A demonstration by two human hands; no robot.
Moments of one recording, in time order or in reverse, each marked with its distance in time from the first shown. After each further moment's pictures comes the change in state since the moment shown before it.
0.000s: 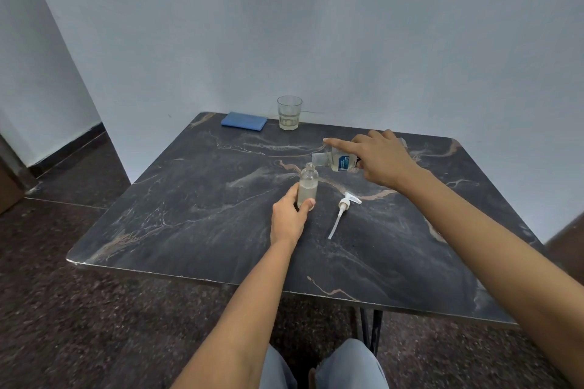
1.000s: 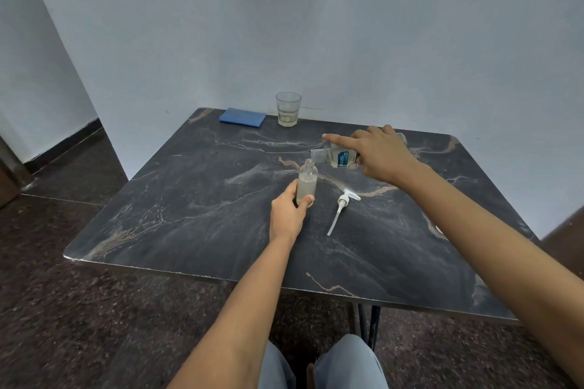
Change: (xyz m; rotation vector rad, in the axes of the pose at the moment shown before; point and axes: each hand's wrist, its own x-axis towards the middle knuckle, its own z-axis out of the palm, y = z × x) left_hand -0.001 0.002 0.000 0.032 0.007 0.001; right_hand 0.000 -0.003 -0.005 -0.004 -0.009 -0.003
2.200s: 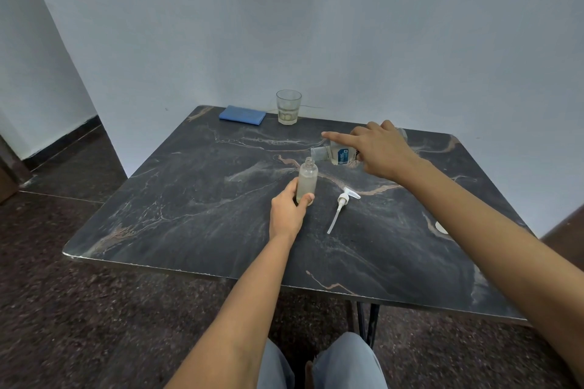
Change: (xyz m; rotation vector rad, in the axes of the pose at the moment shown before) left_hand 0.000 -0.002 0.000 -0.035 -0.005 0.016; right_hand 0.002 -0.001 -0.006 -0.027 0.024 -0.027
